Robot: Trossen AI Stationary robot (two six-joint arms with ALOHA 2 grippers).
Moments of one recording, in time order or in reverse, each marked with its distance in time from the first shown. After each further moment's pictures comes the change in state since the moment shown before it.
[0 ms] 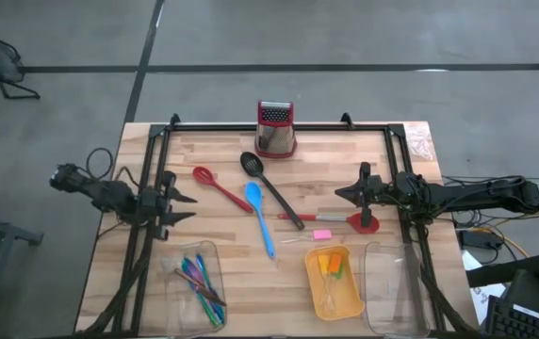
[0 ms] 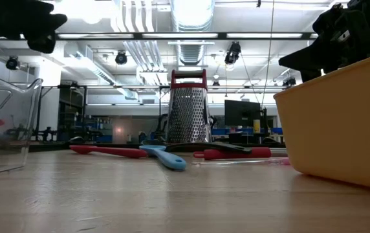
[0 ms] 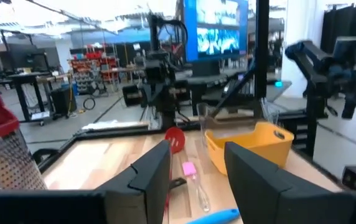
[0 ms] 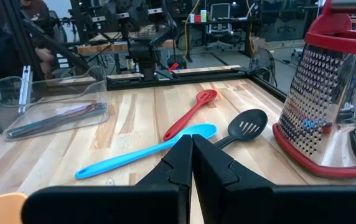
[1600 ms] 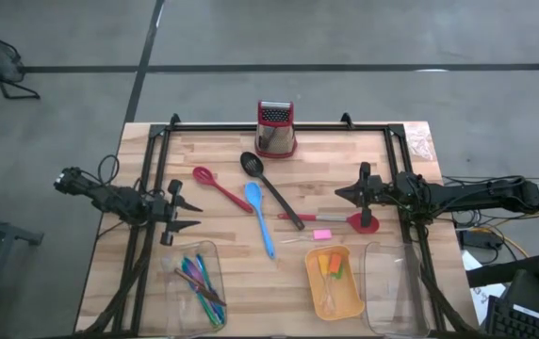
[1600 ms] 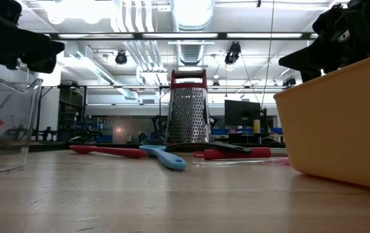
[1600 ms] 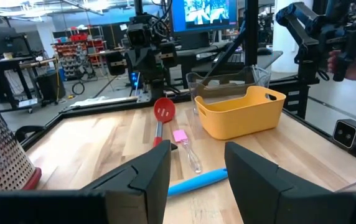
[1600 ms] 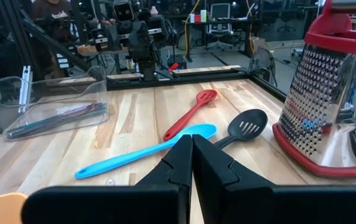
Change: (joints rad) left arm 0.001 -0.101 -0.131 -0.053 0.042 0.002; right arm 0.000 0.000 0.000 0.000 0.000 0.000
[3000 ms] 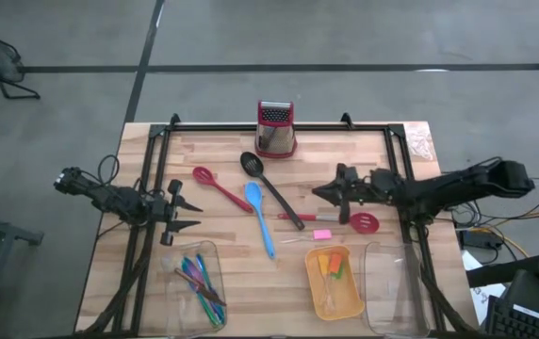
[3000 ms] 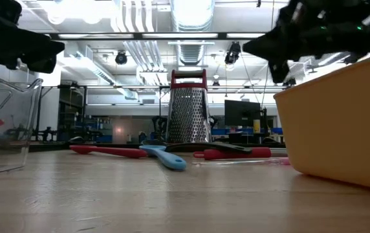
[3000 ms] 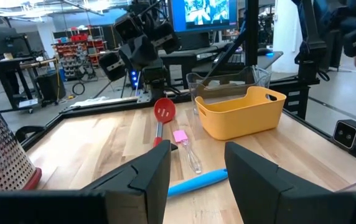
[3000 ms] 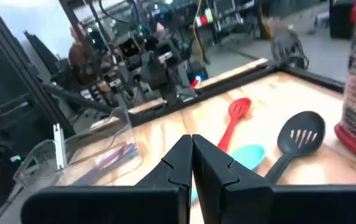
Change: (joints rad) left arm 0.000 0.000 -0.002 0.001 -0.001 0.000; right arm 0.027 0.519 0.200 0.348 -0.012 0.305
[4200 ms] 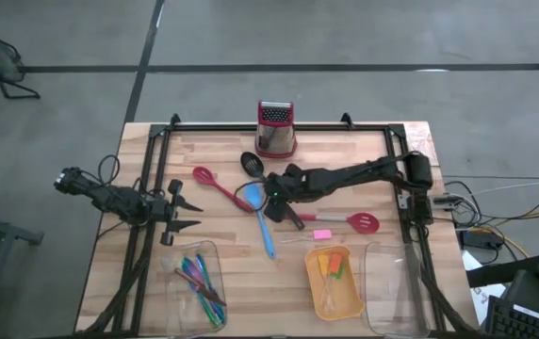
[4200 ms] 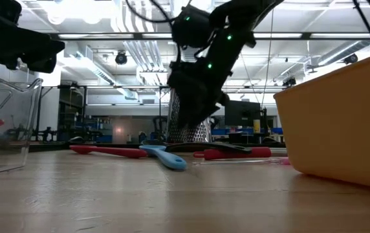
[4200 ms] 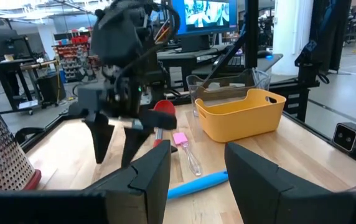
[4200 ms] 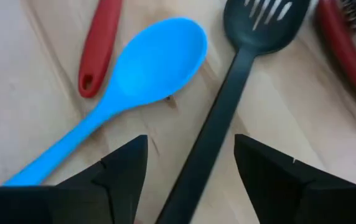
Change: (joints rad) left arm 0.000 0.007 -0.002 0.016 0.000 0.000; right arm 0.000 0.893 1.057 -1.143 0.248 -0.027
